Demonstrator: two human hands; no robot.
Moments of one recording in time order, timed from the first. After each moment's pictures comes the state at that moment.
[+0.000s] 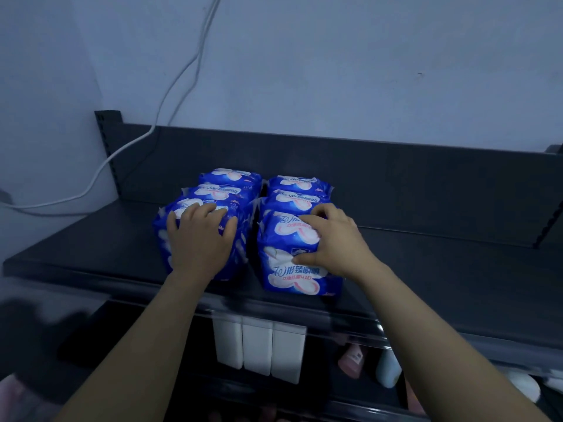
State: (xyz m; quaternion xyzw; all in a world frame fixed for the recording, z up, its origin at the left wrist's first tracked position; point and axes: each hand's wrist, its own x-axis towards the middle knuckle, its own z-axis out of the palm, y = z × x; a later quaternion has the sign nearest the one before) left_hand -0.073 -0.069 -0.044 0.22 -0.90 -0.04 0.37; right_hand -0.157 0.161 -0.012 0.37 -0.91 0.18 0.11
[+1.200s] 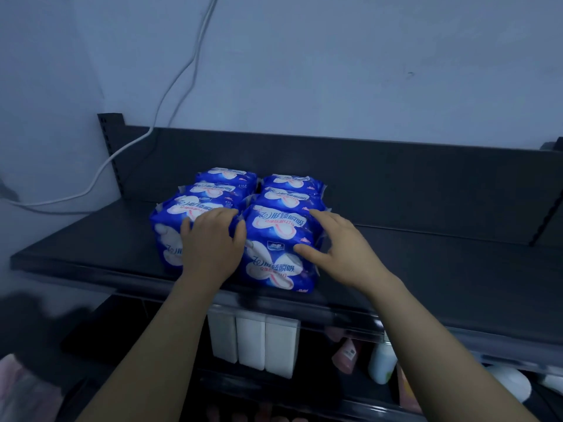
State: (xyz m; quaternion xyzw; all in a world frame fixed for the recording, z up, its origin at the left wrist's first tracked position) left_hand -0.058 -0.017 -0.033 0.20 -0.91 -0.10 0.36; right_hand -0.149 0.197 -0.027 0.37 -0.87 0.29 0.12
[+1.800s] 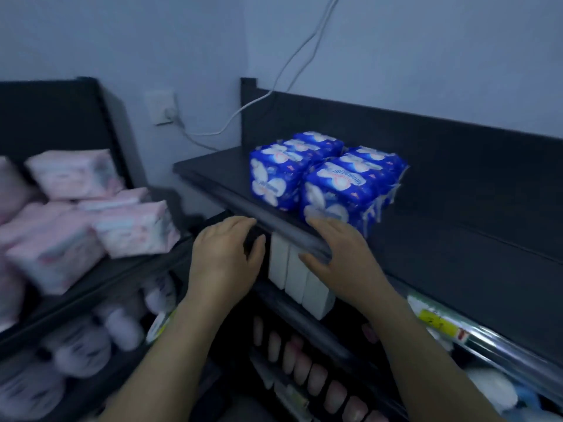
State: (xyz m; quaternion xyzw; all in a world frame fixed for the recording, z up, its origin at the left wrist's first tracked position) left_hand 0.113 0.108 -0.069 0.34 -0.86 -0.08 0.37; right_hand -0.059 0.228 -0.058 0.60 -0.74 0.29 0.09
